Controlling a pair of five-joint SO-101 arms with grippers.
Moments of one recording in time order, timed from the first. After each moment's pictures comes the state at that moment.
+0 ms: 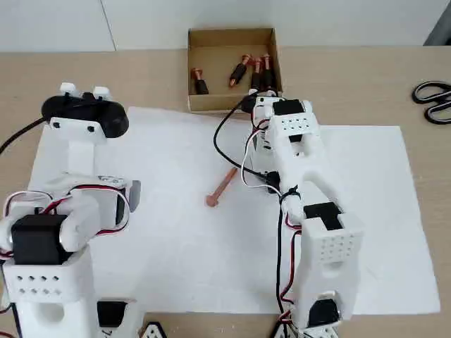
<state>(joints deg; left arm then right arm) -4.0 -45.2 14.7 99.4 -1.0 -12.7 31.3 -16.7 85.5 -1.5</state>
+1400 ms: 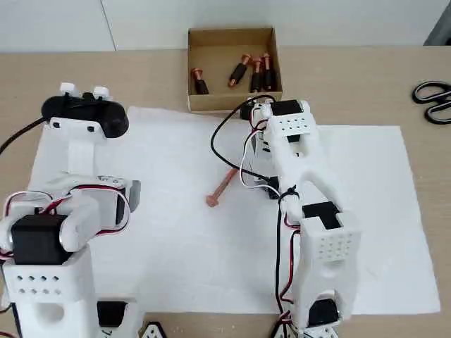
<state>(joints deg) -4.0 -45.2 14.7 99.4 -1.0 -13.3 31.6 -17.1 90.5 -0.6</state>
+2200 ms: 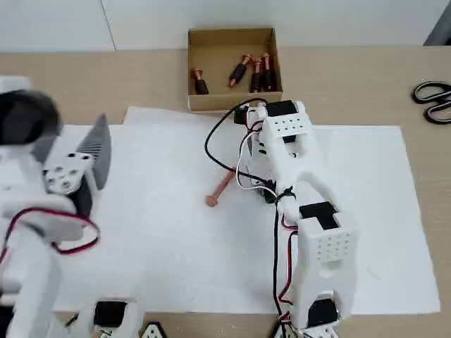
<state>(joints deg) -3.8 -46.3 -17.2 90.8 2.7 -14.7 31.6 -17.1 92.6 1.5</state>
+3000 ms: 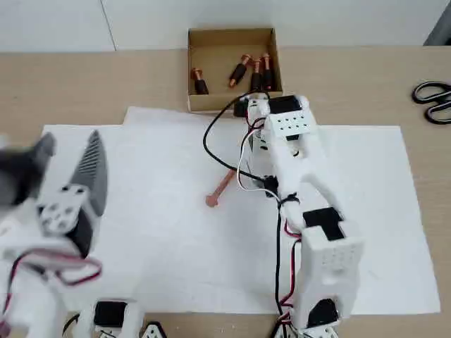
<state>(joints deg) -3.8 -58.9 0.4 85.7 5.0 -14.9 24.1 -17.0 94.9 1.5</state>
